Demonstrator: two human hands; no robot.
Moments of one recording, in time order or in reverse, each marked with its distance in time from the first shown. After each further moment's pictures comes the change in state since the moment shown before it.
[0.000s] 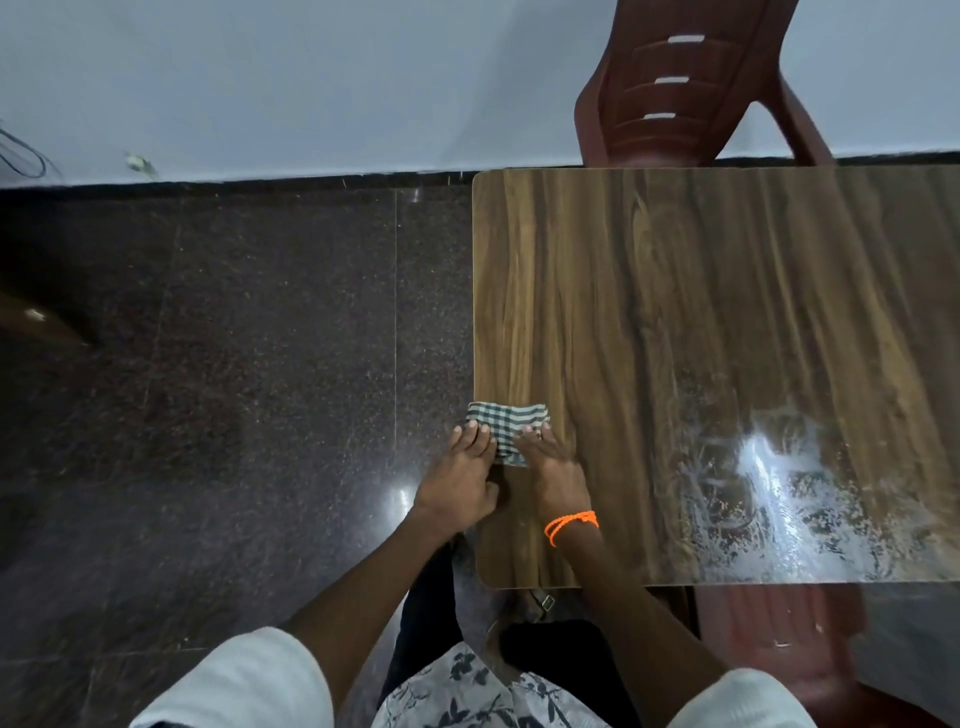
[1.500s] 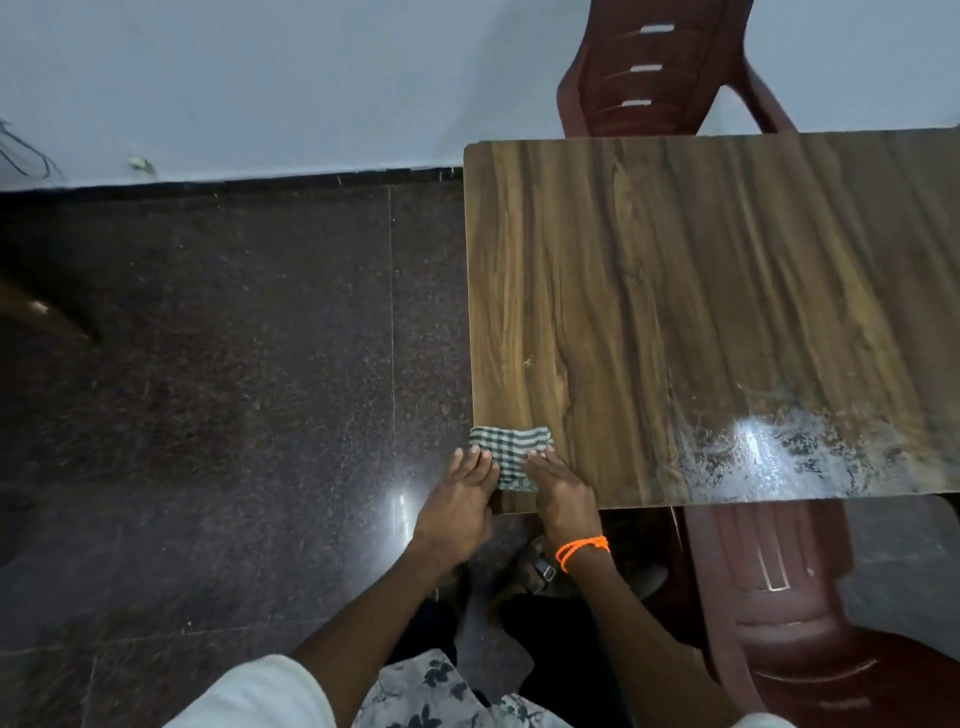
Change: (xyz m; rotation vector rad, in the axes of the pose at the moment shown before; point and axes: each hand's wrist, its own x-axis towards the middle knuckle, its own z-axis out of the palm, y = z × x) left_hand -0.108 0.045 0.070 0.036 0.035 0.076; right_hand -0.133 0.000 0.028 0.061 0.046 0.046
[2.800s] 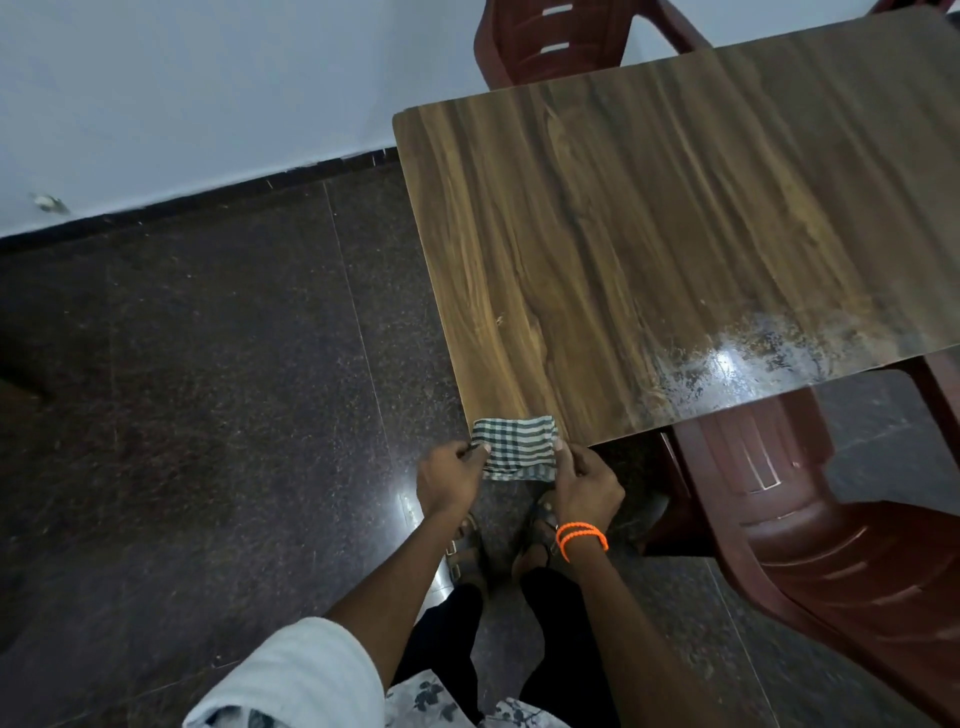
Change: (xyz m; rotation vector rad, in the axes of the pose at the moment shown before) left_hand -0.009 0.003 -0.001 -0.754 0.161 -0.659; right_hand -0.057 -0.049 0.005 0.438 0.648 0.825
